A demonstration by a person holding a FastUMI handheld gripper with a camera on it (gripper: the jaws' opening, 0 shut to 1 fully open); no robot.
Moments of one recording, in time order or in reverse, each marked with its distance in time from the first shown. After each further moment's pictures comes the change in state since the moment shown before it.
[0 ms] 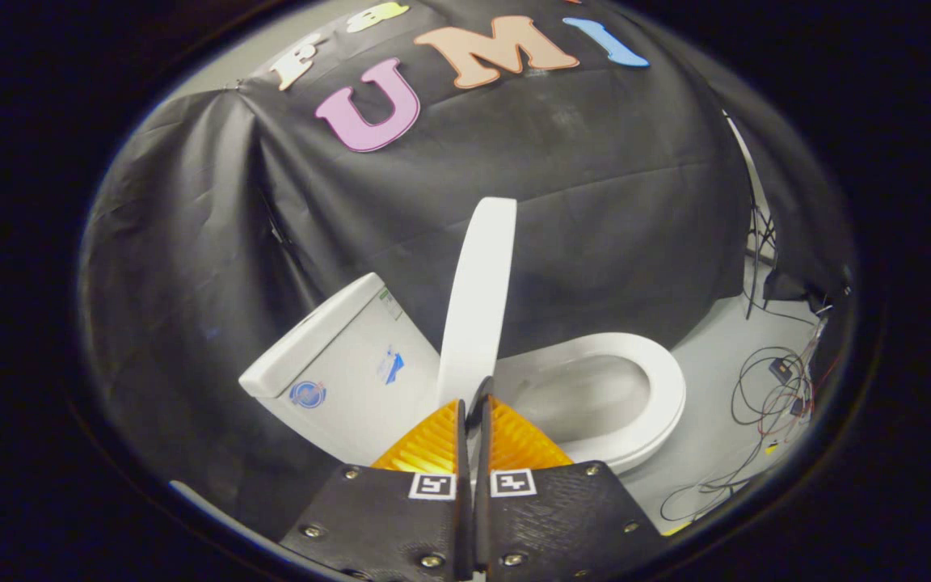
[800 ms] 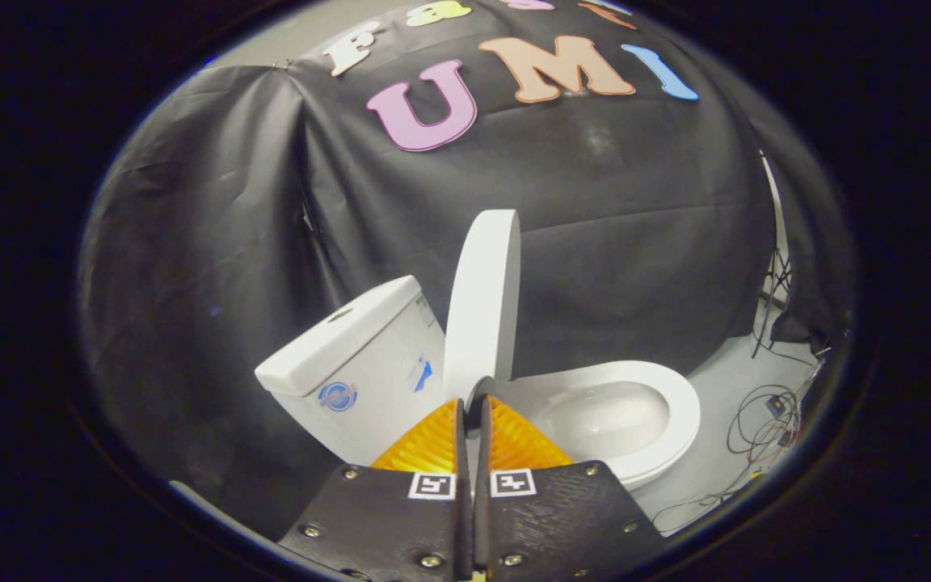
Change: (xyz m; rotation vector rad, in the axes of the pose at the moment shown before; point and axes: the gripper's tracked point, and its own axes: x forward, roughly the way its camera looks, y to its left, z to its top) arm 0.006 0.066 0.001 -0.119 -0.059 0.043
